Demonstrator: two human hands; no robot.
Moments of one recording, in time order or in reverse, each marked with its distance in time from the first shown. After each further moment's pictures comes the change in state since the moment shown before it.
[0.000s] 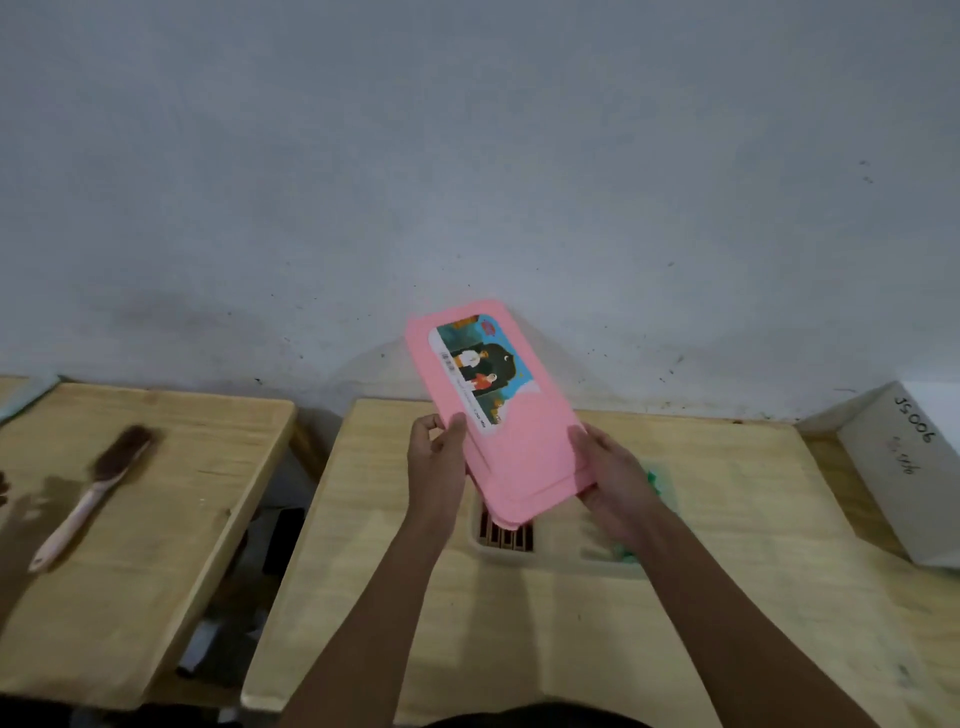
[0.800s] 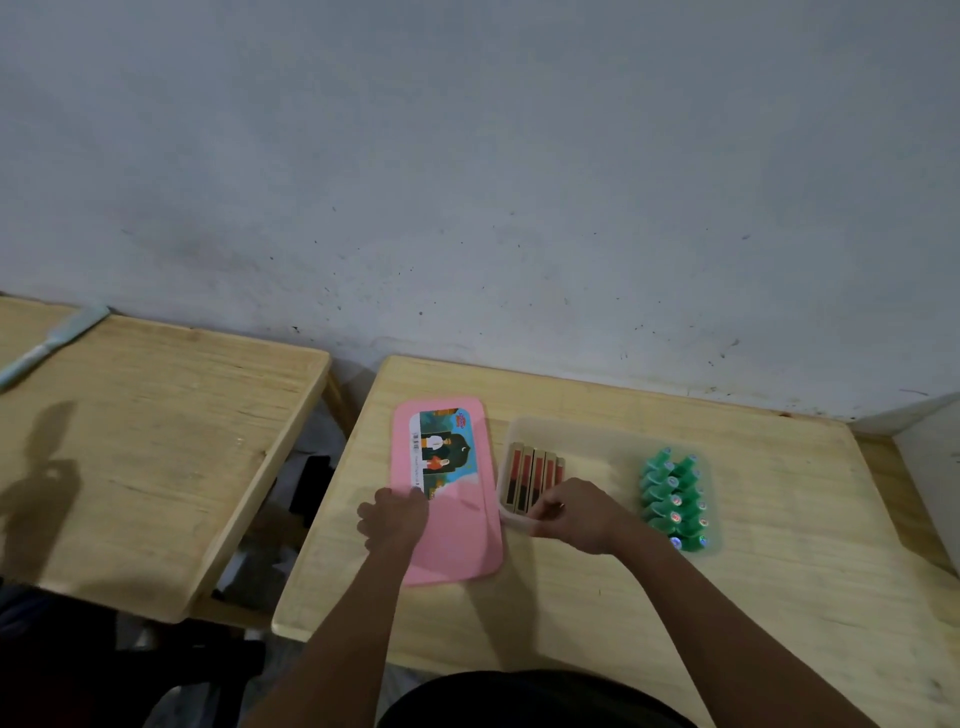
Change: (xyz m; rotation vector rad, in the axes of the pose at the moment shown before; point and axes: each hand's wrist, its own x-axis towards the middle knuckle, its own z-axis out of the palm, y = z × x) left_hand 0.033 -0.108 -0.113 0.871 0.353 -0.448; right_hand -0.004 0.060 0.007 -1.459 -0.506 -0.059
